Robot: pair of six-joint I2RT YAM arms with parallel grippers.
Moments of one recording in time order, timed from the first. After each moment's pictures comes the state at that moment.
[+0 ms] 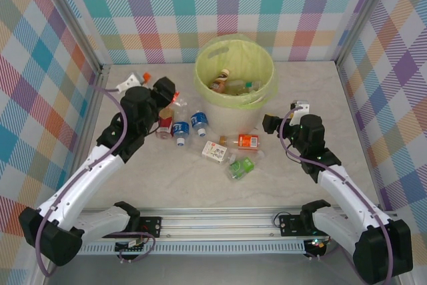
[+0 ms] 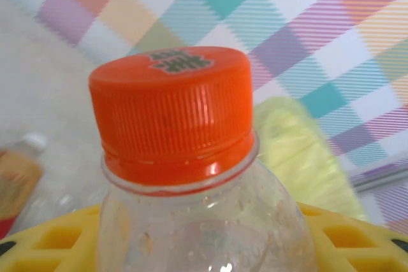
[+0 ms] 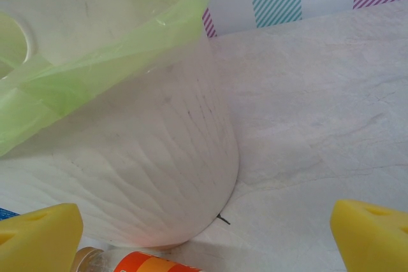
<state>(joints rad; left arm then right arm) -0.50 1.09 1.09 -0.21 -0.32 -0.88 0.29 0.91 0.54 0.03 -0.04 0.31</state>
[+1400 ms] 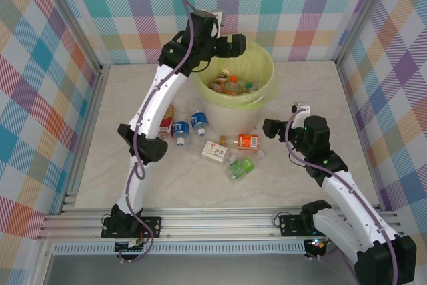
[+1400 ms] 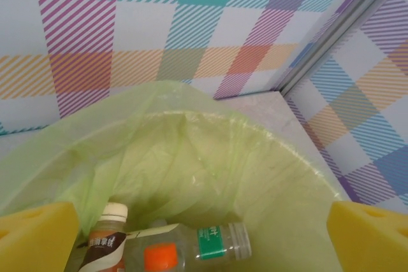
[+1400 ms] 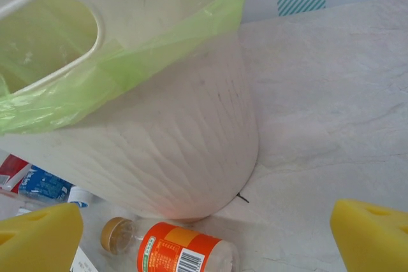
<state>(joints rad) -0.58 2.32 2.94 -1.03 0.02 -0.37 0.29 0.82 0.58 -0.15 -0.12 0.30</state>
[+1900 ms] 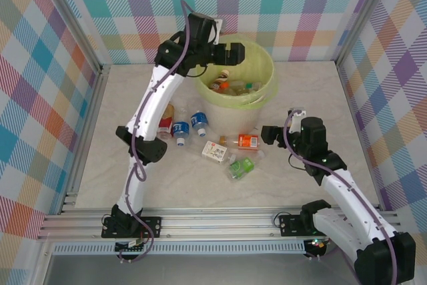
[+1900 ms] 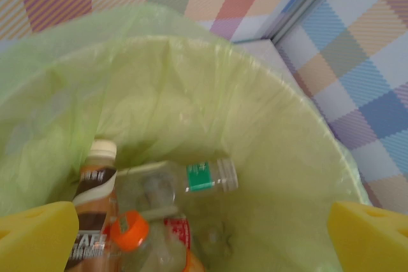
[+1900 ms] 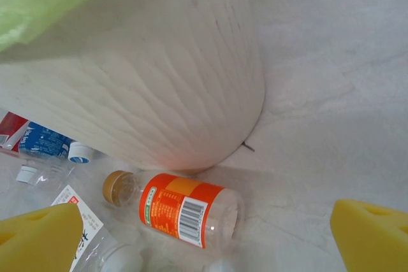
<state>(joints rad) -0.59 2.19 2.74 -1.13 0.11 -0.36 0.29 0.85 0.58 -0.28 -0.17 0.38</state>
